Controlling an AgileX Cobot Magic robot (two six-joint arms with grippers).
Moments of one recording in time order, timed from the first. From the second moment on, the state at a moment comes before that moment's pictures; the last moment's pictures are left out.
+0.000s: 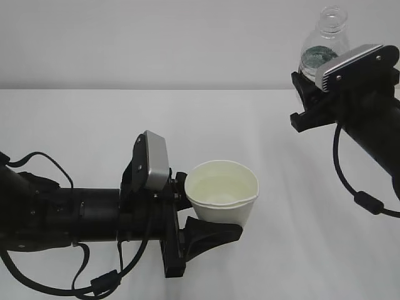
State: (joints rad) left arm -0.59 1.99 -0.70 0.91 -1.13 -0.36; right arm 0.24 1.75 -0.63 0.04 -1.06 -0.40
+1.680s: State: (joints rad) left arm -0.59 1.99 -0.70 0.65 -1.13 -0.36; right arm 0.24 1.75 -0.49 0.32 -1.02 -0.32
